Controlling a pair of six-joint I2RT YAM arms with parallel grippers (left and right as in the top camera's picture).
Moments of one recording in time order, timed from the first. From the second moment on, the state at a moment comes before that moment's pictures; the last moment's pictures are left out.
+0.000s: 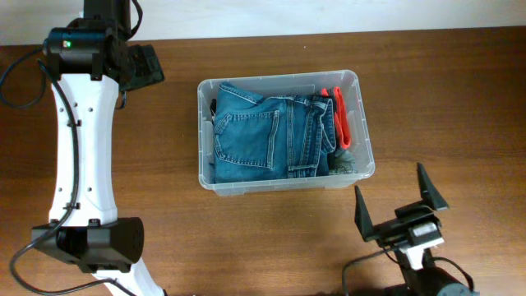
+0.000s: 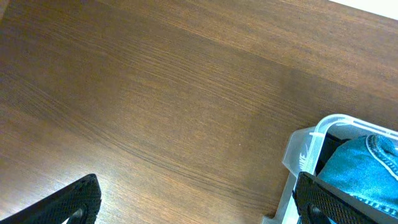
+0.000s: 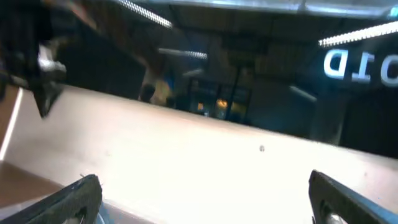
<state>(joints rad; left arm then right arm) -0.05 1.94 2.29 -1.45 -0.27 -0.34 0.14 0.02 0.02 0.50 -0.21 -0.16</state>
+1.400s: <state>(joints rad) -0.05 1.94 2.29 -1.45 -0.27 -0.34 0.09 0.01 0.01 -0.06 -0.18 -0.16</state>
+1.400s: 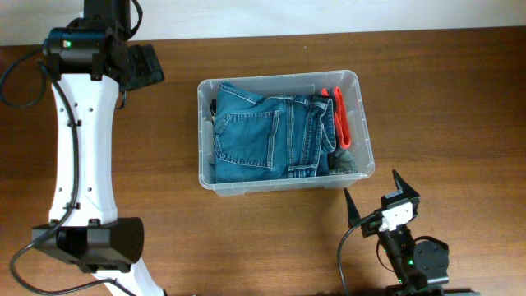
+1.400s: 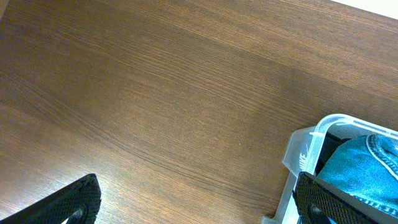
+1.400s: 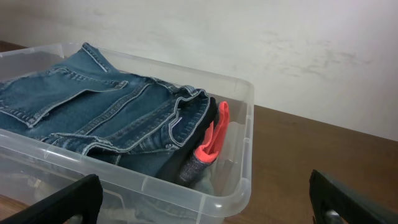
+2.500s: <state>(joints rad) -0.05 0.60 2.25 -1.69 -0.23 -0.35 0.09 0.01 0.01 -0.06 -0.18 -0.16</state>
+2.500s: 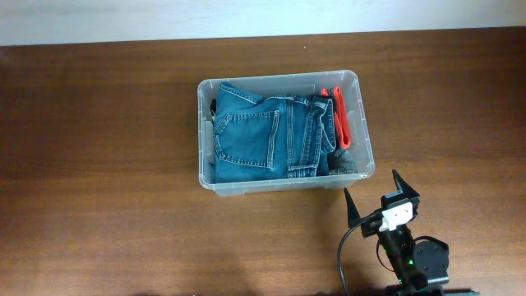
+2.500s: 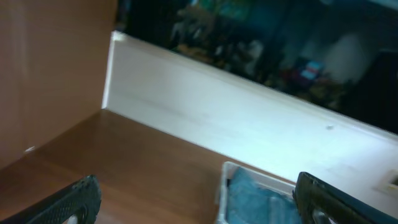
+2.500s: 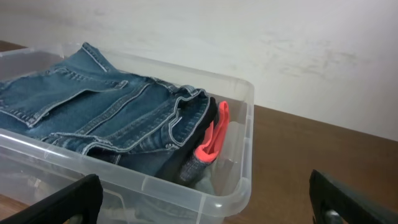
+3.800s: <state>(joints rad) -0.04 0.02 0.09 -0.01 -0.14 -0.35 0.09 0.01 0.01 -0.06 -0.18 -0.16</state>
